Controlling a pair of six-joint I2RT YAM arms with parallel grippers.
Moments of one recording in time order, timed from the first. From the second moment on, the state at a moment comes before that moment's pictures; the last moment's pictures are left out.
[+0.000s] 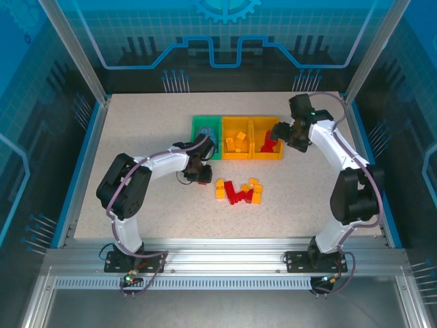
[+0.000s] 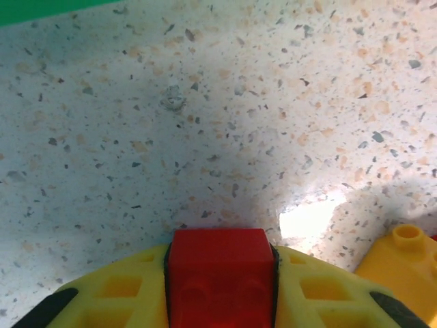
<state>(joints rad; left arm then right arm) -0.52 1.86 1.20 -0.66 0.04 -0.43 0.15 1.69 1.44 -0.91 -0.05 0.54</state>
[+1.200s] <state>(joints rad) -0.61 2.39 2.21 -0.61 0.42 -0.53 0.45 1.32 0.70 -0.64 -0.10 0.76</state>
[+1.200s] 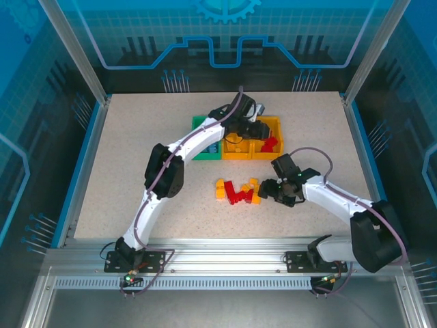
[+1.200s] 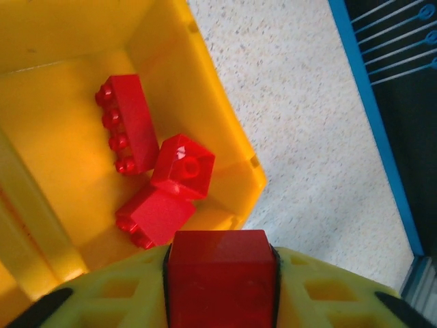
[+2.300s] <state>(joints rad) -0.58 2.04 1.74 -0.53 0.34 -0.56 0.56 1.56 0.82 -0.59 -0.10 0.86</state>
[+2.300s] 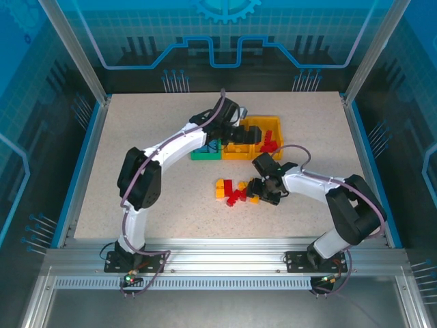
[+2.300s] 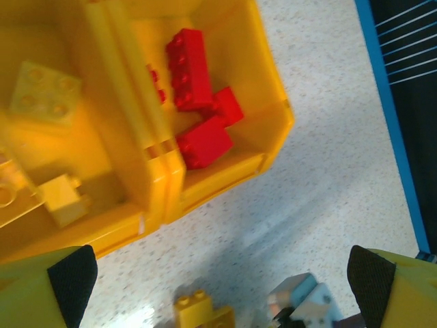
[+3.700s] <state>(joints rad) -0.73 1.56 0.96 -0.50 0.20 -0.56 0.42 2.13 1.85 -0.82 -0.19 0.66</state>
